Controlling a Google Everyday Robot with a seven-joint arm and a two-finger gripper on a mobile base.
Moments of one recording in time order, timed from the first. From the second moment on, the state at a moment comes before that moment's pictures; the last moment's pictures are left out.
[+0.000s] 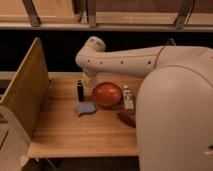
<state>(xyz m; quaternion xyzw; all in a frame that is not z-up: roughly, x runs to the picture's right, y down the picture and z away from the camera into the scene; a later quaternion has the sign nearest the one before) -0.079 -0.084 0.790 -0.10 0.00 0.33 0.94</state>
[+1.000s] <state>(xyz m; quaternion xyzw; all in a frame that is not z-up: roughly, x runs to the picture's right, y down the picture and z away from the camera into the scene) -0.105 -0.118 0.771 -0.07 0.01 0.27 0.96</state>
